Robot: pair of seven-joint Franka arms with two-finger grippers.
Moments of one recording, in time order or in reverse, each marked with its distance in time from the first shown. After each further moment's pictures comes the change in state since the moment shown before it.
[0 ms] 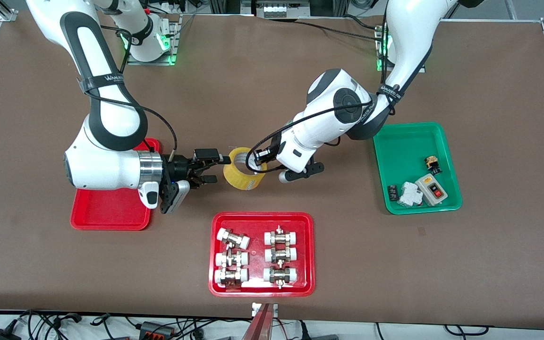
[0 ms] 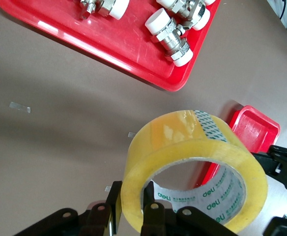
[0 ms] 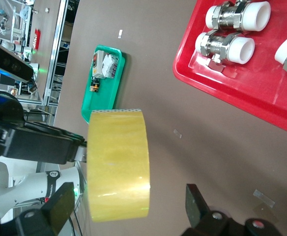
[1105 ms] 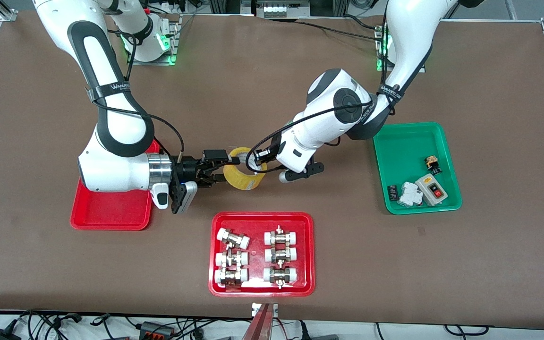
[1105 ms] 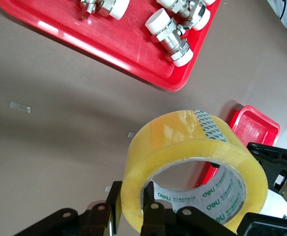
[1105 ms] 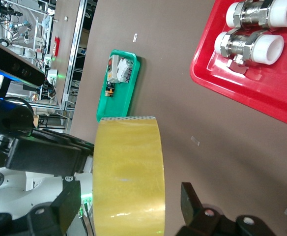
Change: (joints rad) left arm 0.000 0.000 0.000 0.000 0.000 -0.001 0.000; right arm 0.019 0.026 0.000 0.001 0.090 0.000 -0.028
